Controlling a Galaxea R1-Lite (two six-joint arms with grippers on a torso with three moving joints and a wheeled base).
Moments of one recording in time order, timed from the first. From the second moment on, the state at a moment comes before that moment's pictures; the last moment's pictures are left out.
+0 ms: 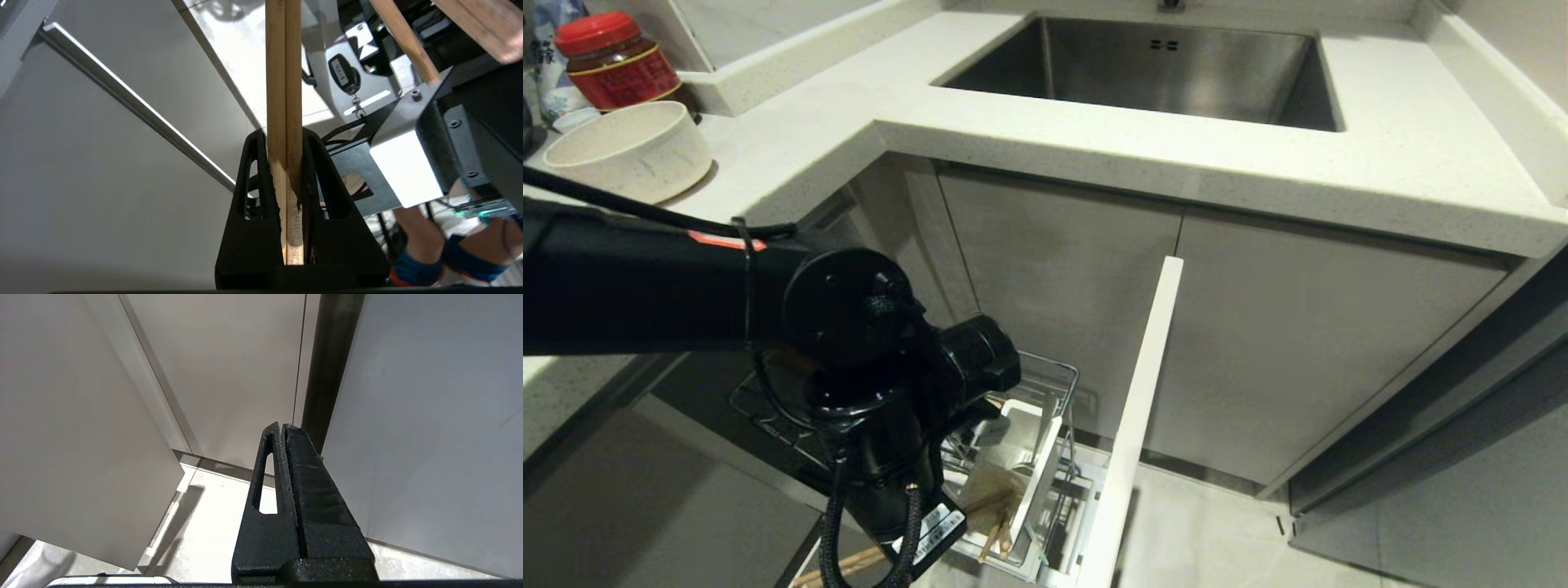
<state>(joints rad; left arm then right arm) -0.72 1.88 -1.43 1.15 0.15 -0.02 0.00 0.00 0.00 -0.08 0.00 0.02</state>
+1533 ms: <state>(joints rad) -0.68 2.06 -1.49 1.07 0.09 -0.02 0.00 0.00 0.00 -0.08 0.00 0.02</state>
